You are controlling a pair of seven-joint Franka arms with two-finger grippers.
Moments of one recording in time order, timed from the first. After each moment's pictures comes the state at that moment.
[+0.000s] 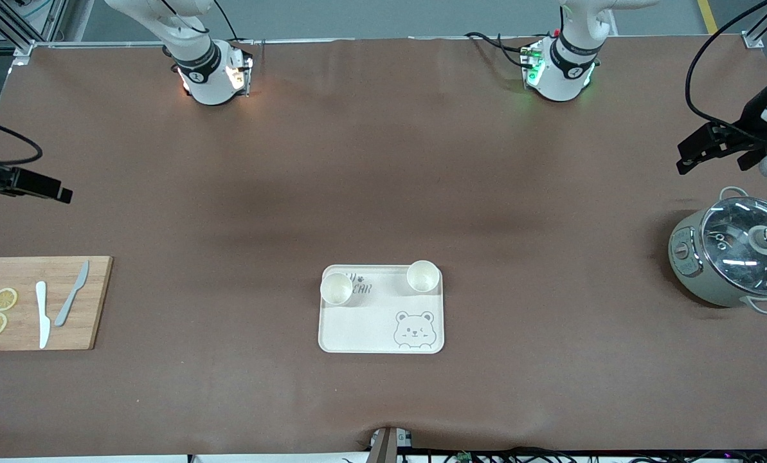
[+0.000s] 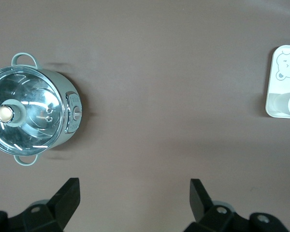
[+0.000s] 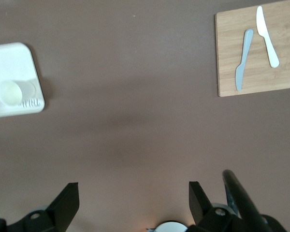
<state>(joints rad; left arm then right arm) -0.01 -0.03 -0.05 -1.58 0.03 1.58 -0.10 -0.08 0.31 0.07 -1.07 0.05 1.22 0.09</state>
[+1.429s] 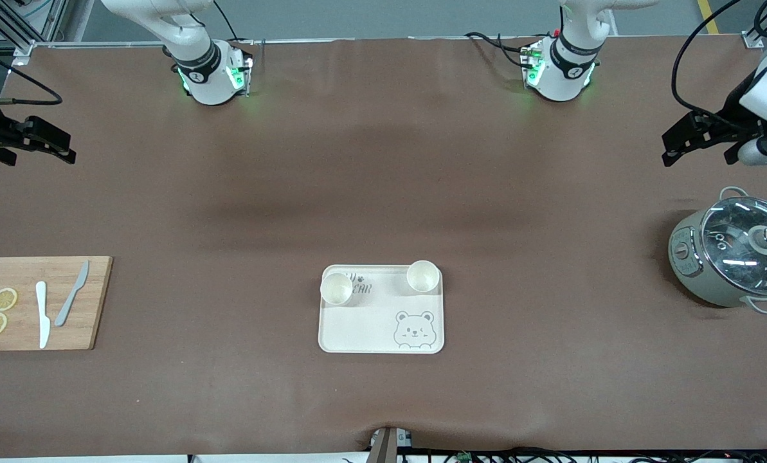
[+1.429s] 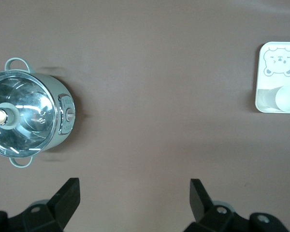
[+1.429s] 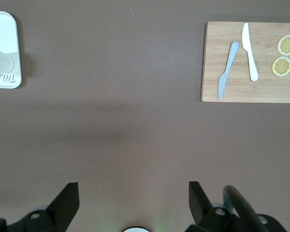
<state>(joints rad) -0.01 -0.07 -0.10 -1.58 0.03 1.57 -0.11 0.07 -0.01 -0.08 -1.52 -0.02 1.44 -0.05</state>
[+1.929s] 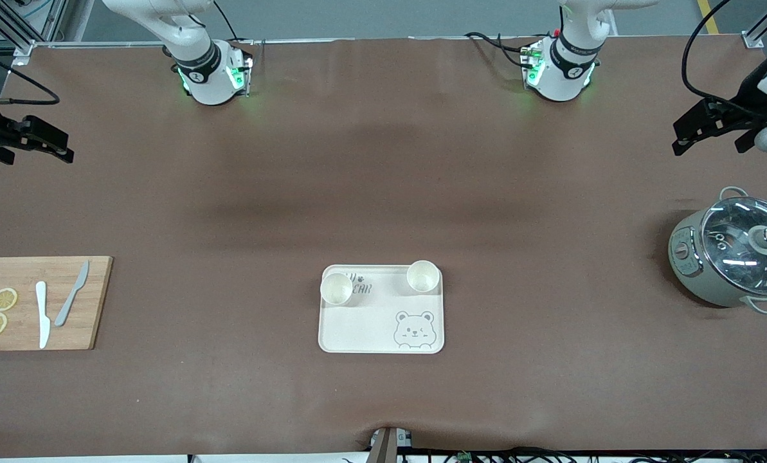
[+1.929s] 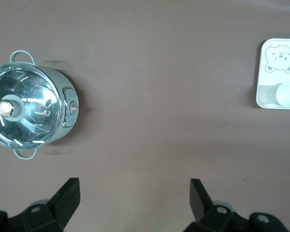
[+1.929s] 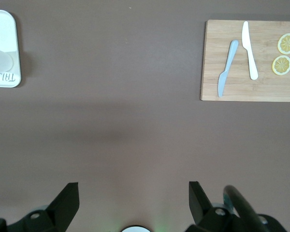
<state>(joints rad) 0.00 -0.08 -0.08 -1.57 0.02 1.53 -0.10 -0.02 -0.01 0.01 -1.52 -0.02 1.43 -0.05</state>
